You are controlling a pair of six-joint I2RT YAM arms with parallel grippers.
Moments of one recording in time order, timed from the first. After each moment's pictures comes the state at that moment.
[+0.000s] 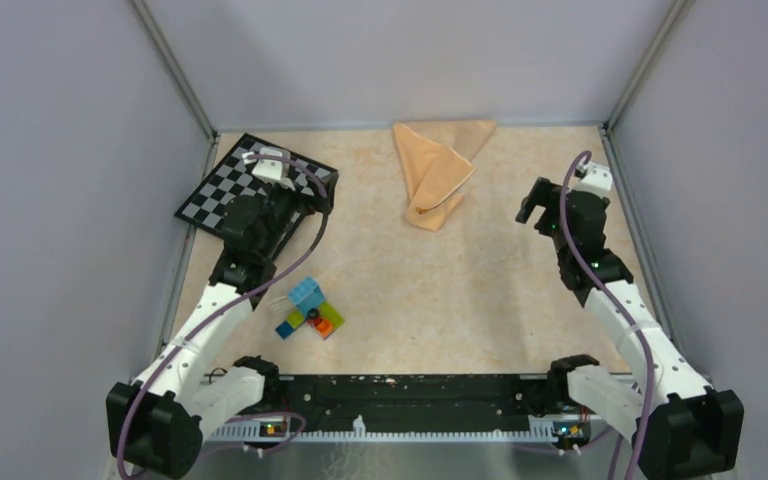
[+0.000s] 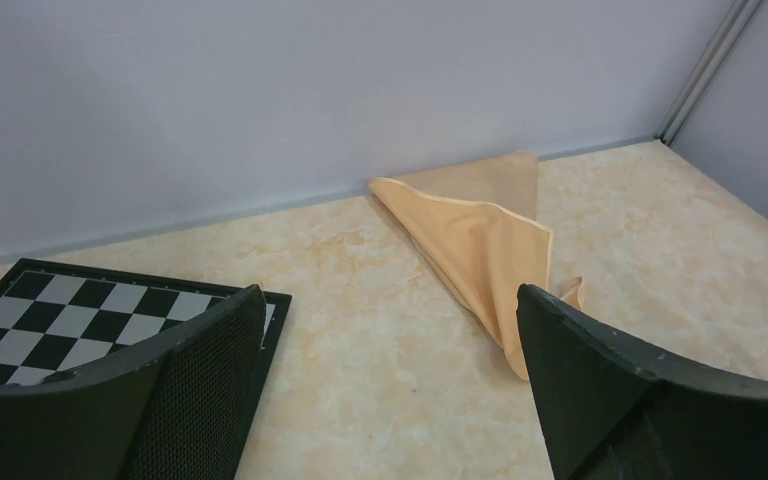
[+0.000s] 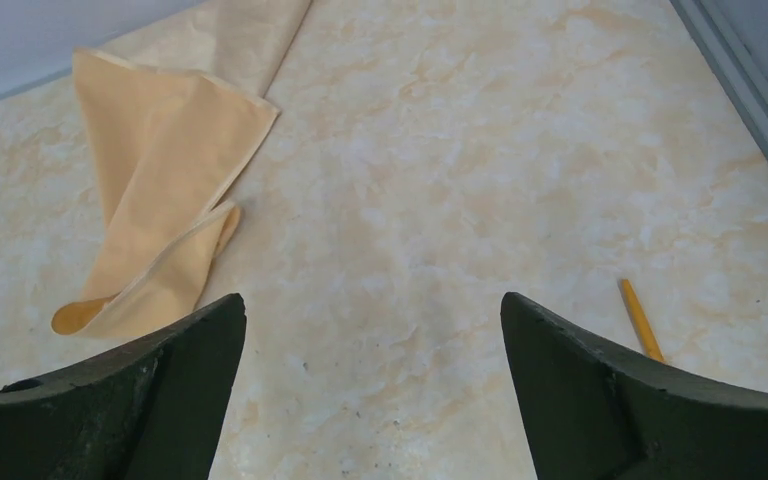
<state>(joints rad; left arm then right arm) -0.29 0.98 0.75 0.35 0.09 -0.10 0.20 0.93 0.73 -0.15 0.29 0.34</state>
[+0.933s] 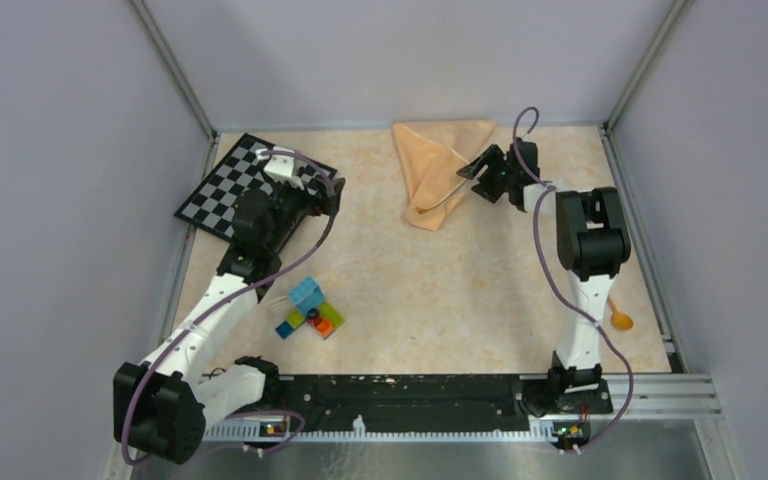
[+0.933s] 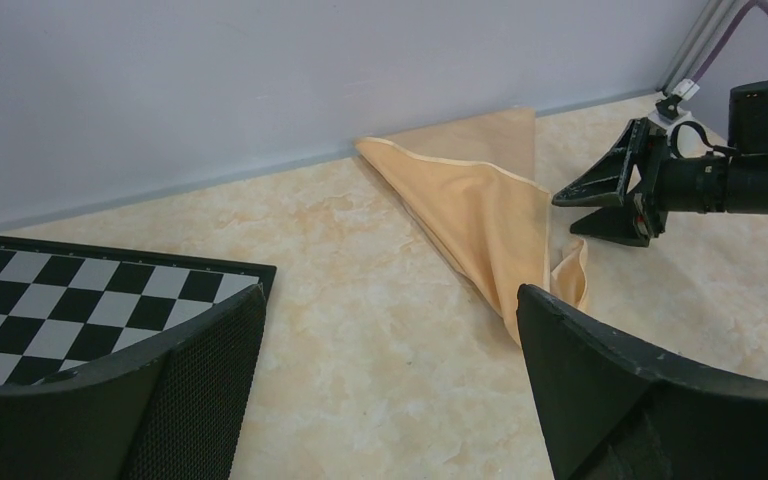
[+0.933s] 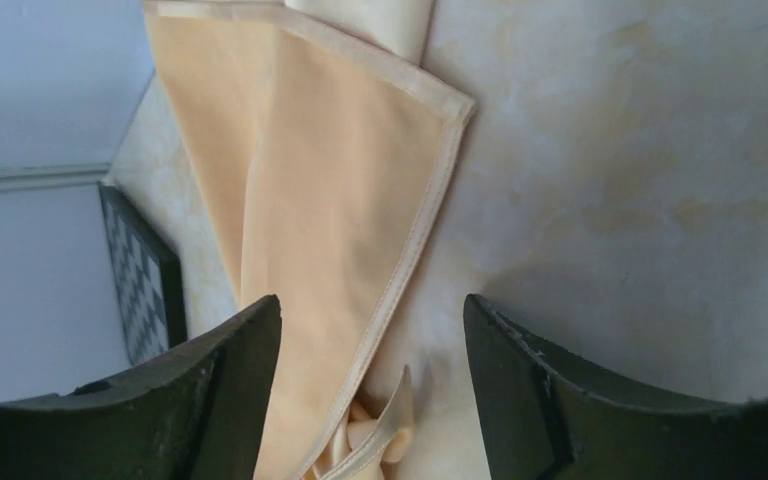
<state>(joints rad) -0.29 1.06 0.75 0.35 0.12 -0.09 0.14 2.11 1.33 0.20 -0.30 0.86</state>
